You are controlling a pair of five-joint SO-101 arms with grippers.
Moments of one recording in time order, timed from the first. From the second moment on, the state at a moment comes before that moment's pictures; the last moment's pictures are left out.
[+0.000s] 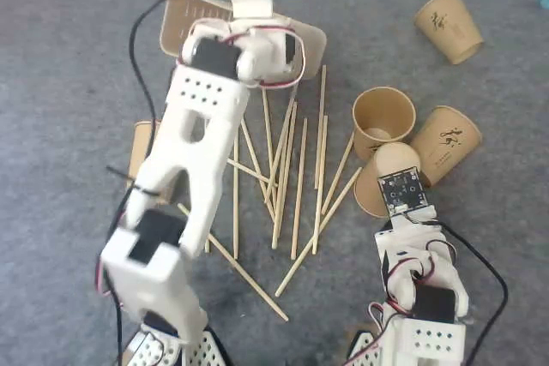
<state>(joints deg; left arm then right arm) 13.5 15.9 -27.3 68.8 20.1 3.3 -102.8 95.5 65.0 23.7</state>
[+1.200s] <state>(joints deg) 10.7 49.8 -81.3 87.3 11.7 3.3 -102.8 95.5 65.0 23.7</state>
